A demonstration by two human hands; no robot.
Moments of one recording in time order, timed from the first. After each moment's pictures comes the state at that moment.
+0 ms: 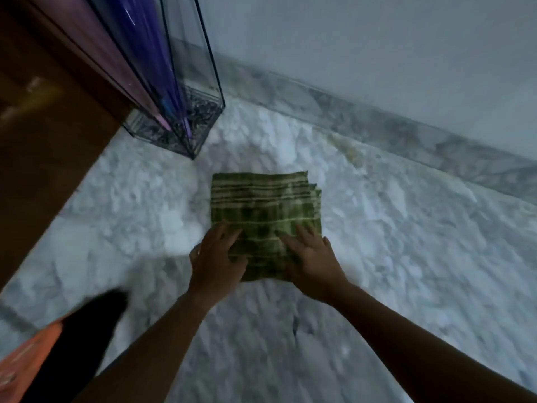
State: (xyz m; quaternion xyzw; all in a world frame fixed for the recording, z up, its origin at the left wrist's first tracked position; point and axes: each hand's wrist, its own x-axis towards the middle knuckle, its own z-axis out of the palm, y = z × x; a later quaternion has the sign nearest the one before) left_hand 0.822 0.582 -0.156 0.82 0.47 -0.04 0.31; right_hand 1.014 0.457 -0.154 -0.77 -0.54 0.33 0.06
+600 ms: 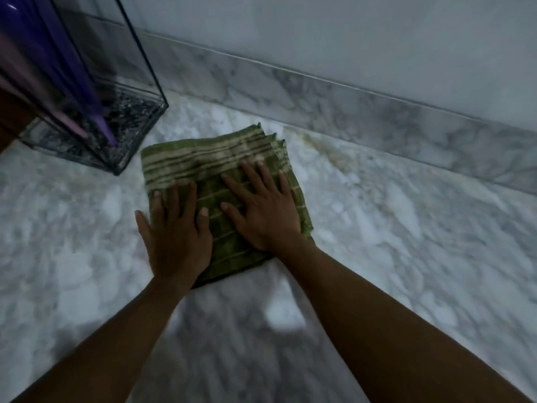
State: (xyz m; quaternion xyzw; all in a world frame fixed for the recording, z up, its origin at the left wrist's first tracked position) left_hand 0.929 0.654 -0.264 0.84 0.54 0.04 0.09; right_hand 1.092 0.592 -0.257 -0.81 -0.57 0.11 0.09
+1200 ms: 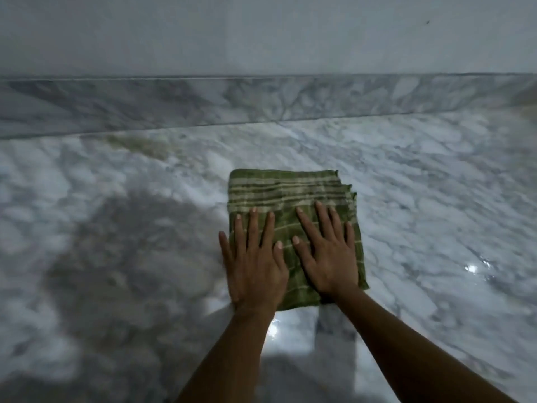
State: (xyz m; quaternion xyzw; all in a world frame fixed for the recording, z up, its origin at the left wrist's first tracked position) left_hand 1.077 0.356 -0.250 0.96 0.21 0.00 0.17; right_hand 1.147 0.218 -0.244 -0.98 -0.18 0.09 0.08
